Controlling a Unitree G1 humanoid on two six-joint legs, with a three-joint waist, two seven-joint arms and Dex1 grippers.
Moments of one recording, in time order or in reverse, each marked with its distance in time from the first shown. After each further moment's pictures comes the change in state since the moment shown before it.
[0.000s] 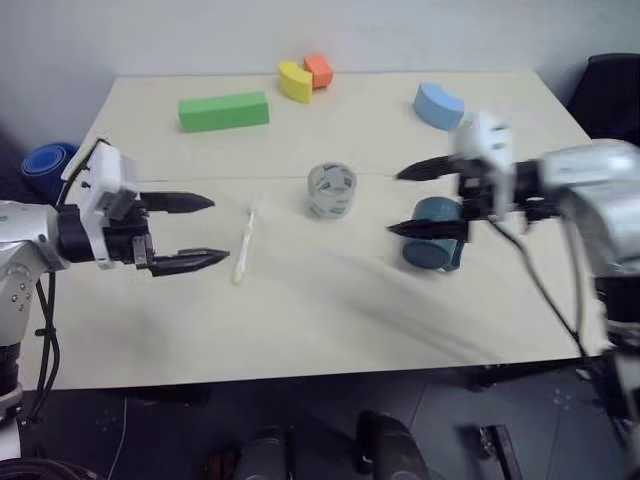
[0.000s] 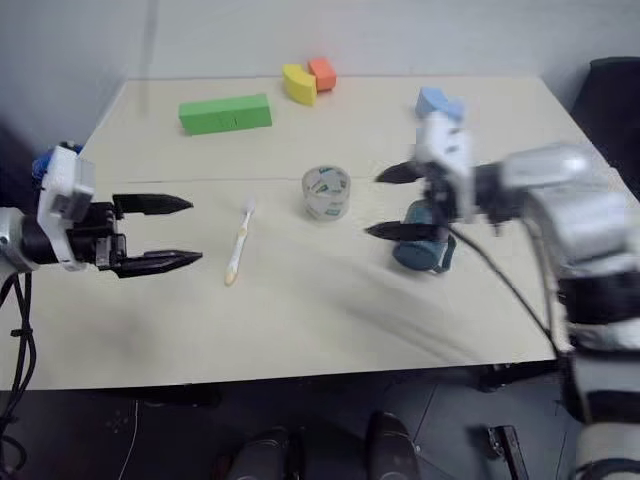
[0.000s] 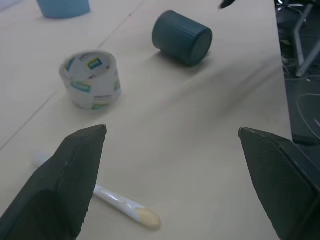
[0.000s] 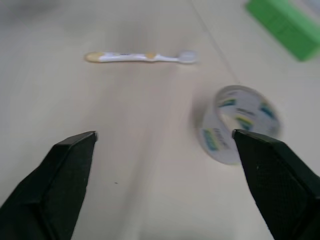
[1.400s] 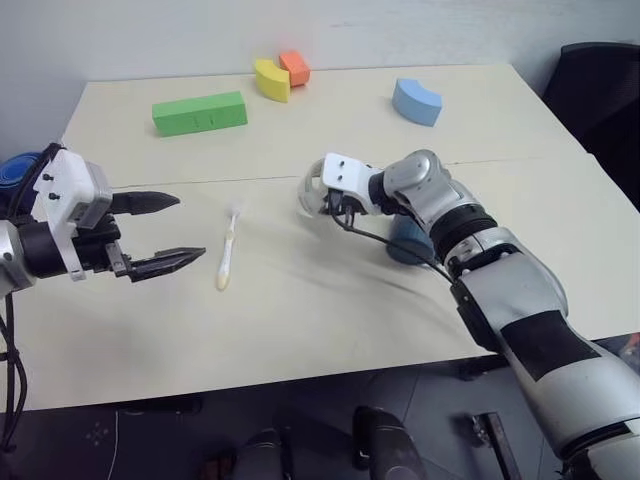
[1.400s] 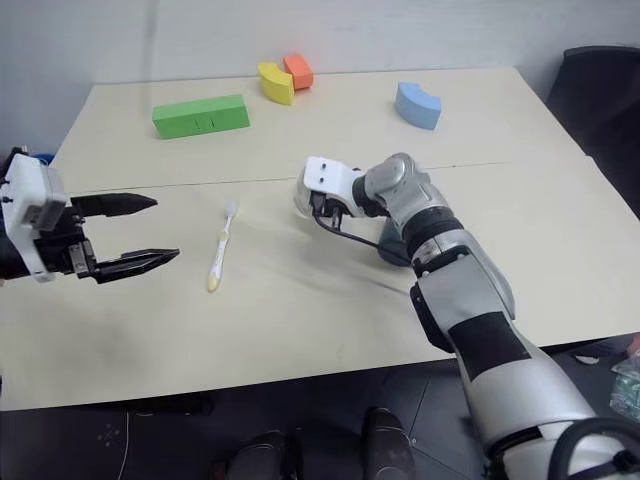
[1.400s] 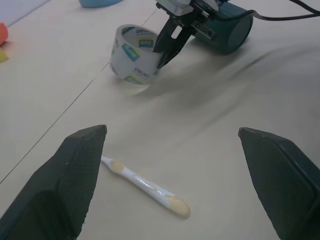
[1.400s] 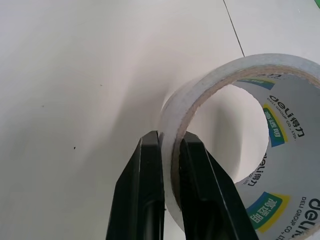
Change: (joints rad) left arm 0.142 0.034 0.156 -0.111 0.012 0.022 0.129; right arm -0.347 0.433 0.033 1.057 -0.520 -0.643 -0.220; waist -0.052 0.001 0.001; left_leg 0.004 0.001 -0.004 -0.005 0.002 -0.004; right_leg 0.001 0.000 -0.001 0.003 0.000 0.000
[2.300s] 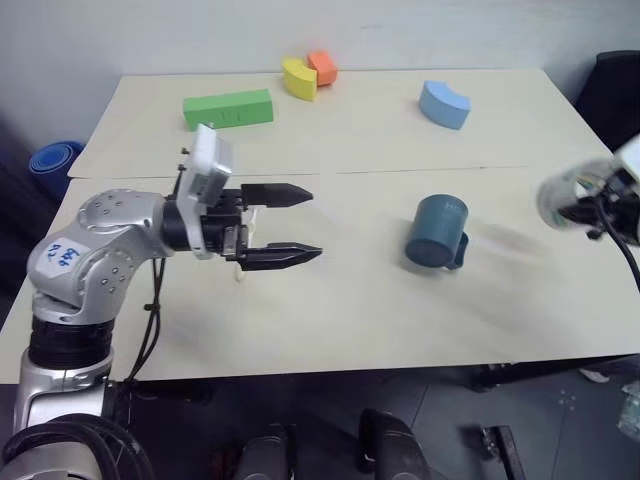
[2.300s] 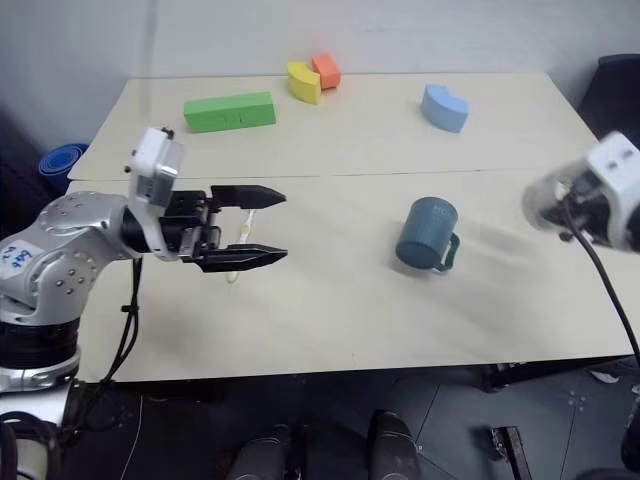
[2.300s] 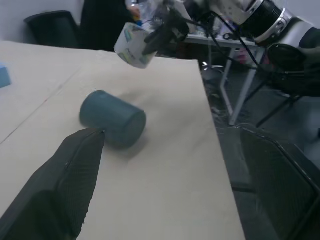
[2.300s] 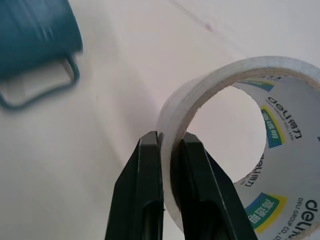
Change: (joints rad) left arm -0.395 -0.342 -0.374 0.022 -0.146 0.108 -0.011; right arm 1.033 -0.815 -0.772 -1.321 0.235 0.994 0.135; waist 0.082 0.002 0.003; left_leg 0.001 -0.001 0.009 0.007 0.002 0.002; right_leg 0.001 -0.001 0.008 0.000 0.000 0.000
